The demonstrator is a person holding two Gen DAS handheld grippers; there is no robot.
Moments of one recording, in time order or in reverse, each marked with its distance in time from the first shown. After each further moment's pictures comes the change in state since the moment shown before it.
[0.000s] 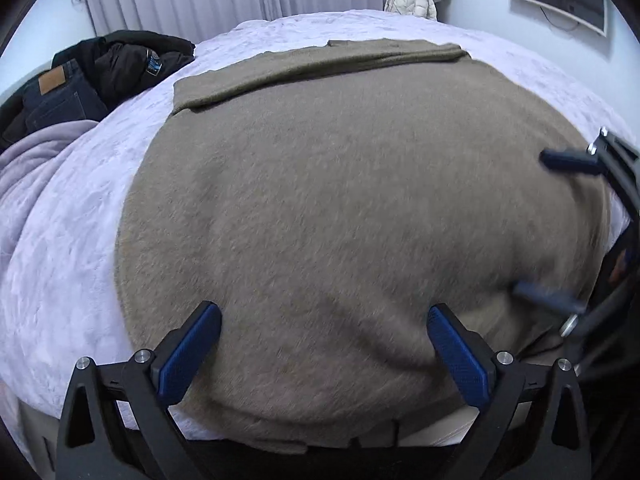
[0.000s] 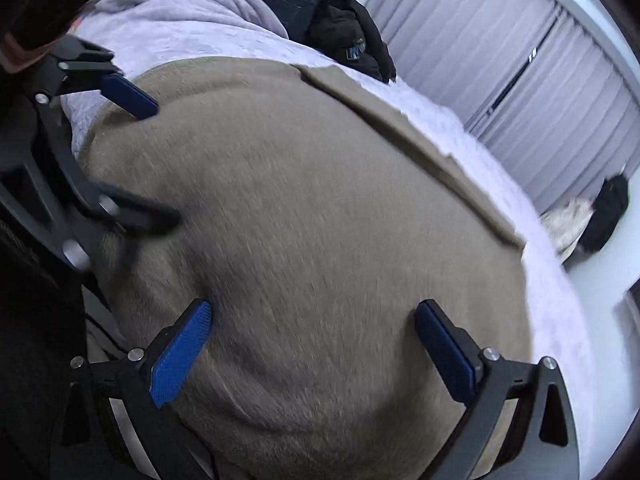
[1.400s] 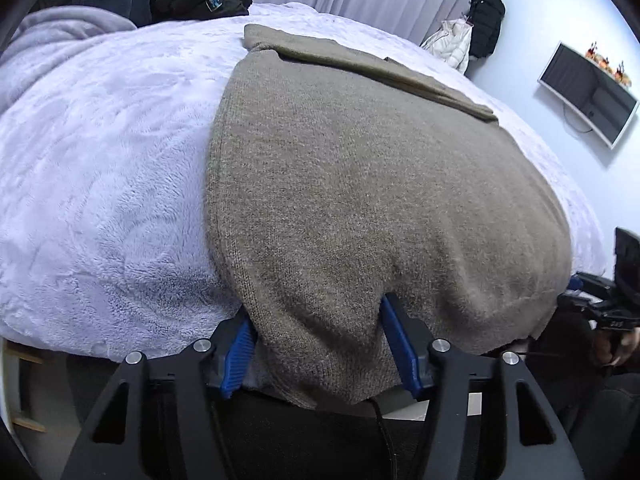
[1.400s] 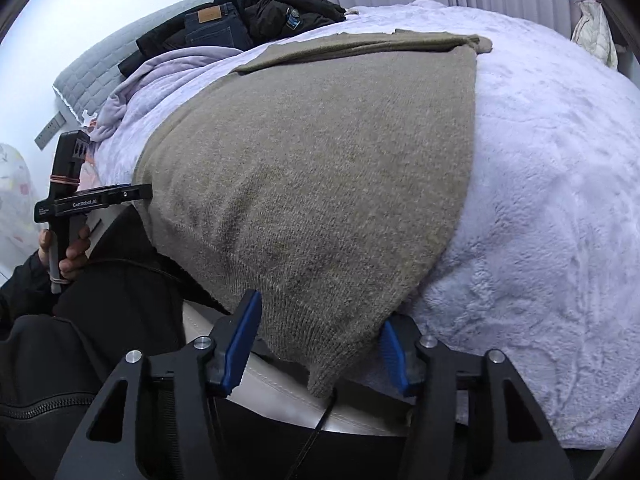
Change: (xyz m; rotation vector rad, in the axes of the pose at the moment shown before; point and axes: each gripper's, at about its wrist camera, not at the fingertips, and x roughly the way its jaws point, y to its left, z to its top) left arm 0.005 0.082 -0.025 -0.372 -0.013 -0.274; right arm -0.022 -0.131 -0.109 0.510 0.095 0.484
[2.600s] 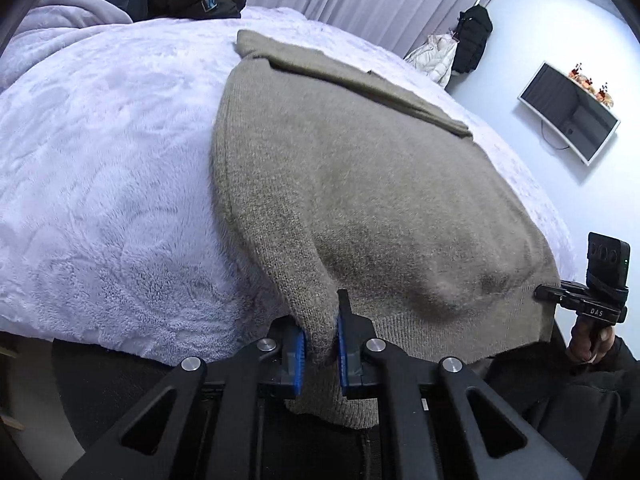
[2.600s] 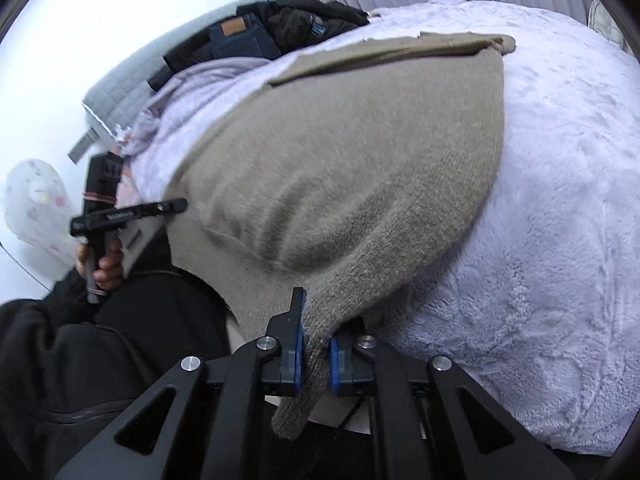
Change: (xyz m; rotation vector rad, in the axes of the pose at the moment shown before) left arm -0.007 -0.015 -0.009 -0.036 -0.051 -0.099; right arm -0.007 0.009 0.013 0.042 -0.035 0.164
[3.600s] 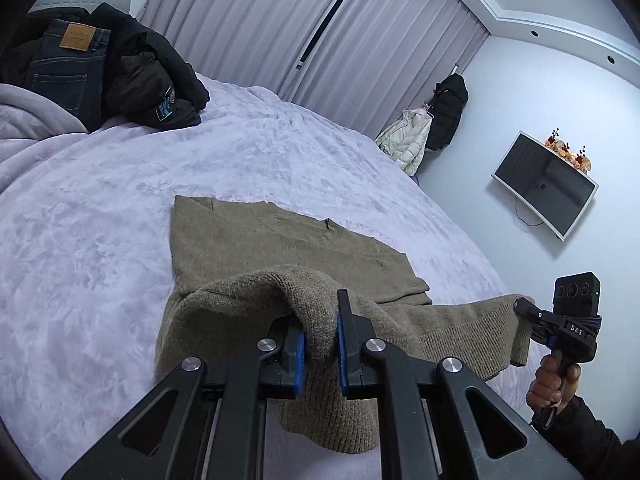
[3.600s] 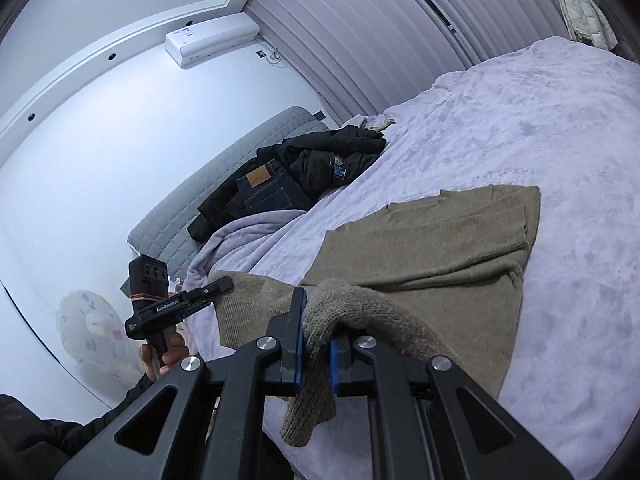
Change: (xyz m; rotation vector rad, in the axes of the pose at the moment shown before) left arm -0.018 -0.035 0.213 -0.007 -0.232 -0.090; right arm -0.057 -0.046 0.182 0.146 -0.386 0.202
